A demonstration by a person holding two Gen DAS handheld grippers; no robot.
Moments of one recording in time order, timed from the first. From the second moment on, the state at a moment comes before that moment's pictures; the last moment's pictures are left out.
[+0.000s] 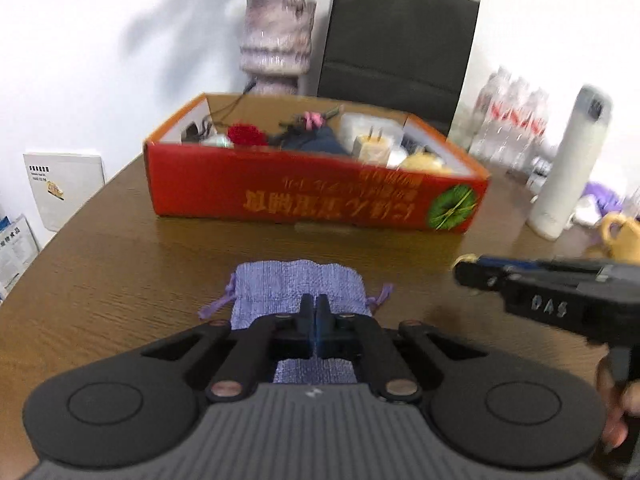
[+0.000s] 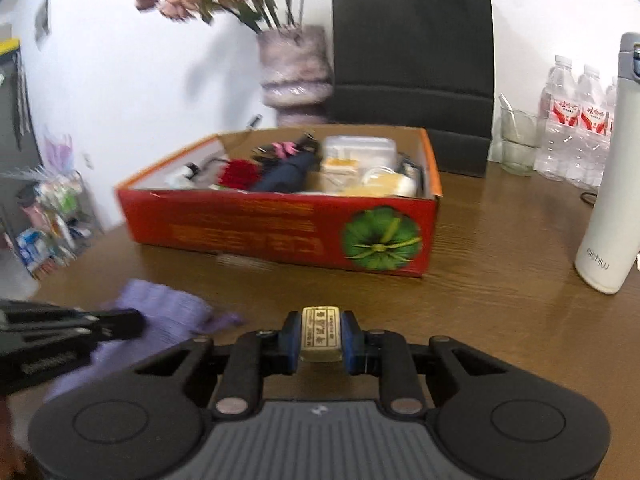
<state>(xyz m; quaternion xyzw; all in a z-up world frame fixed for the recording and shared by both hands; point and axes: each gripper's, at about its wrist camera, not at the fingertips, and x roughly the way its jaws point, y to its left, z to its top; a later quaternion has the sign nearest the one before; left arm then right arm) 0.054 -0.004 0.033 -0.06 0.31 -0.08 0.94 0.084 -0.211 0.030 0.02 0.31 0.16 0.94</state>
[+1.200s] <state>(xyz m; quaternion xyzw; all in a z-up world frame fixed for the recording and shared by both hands) 0.280 0.014 0.116 -0.06 0.30 -0.08 0.95 0.275 -0.187 0.094 0.07 0.34 0.20 0.92</state>
